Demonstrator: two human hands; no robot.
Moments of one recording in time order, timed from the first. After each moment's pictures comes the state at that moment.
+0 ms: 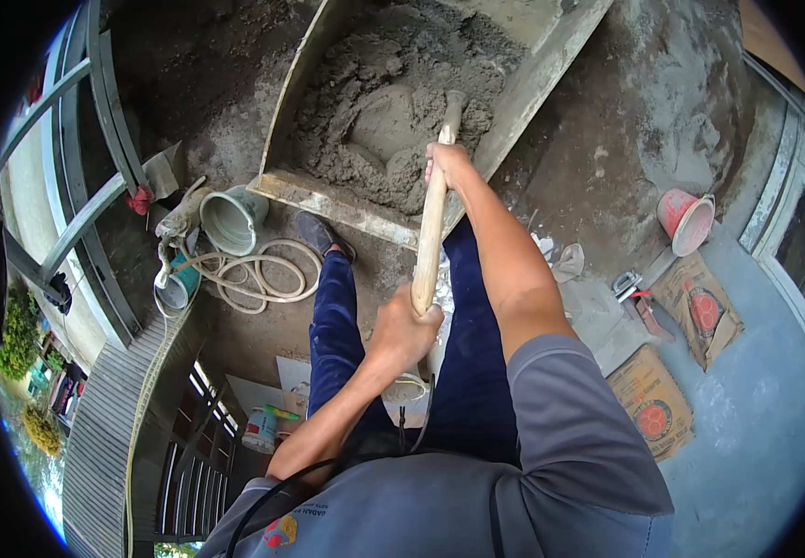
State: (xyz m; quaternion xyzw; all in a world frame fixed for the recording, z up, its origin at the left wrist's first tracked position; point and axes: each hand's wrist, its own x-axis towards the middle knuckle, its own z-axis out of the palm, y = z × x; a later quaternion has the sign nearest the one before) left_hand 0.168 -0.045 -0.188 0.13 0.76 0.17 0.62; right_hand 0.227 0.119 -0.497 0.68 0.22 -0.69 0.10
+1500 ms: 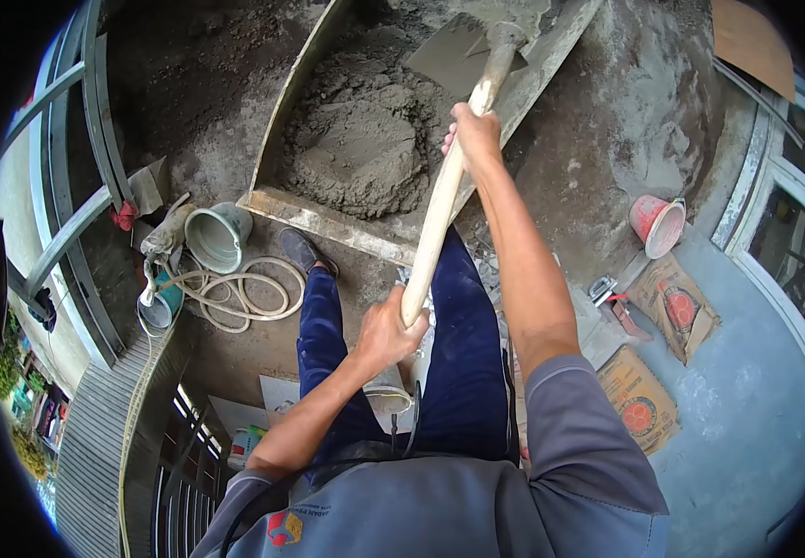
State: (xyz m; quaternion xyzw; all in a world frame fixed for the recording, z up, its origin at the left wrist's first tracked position) left_hand 0.159 -0.089 -0.207 0.26 0.72 0.21 0.60; right_hand 0.181 0.209 -0.343 0.70 0.34 -0.62 -0.11
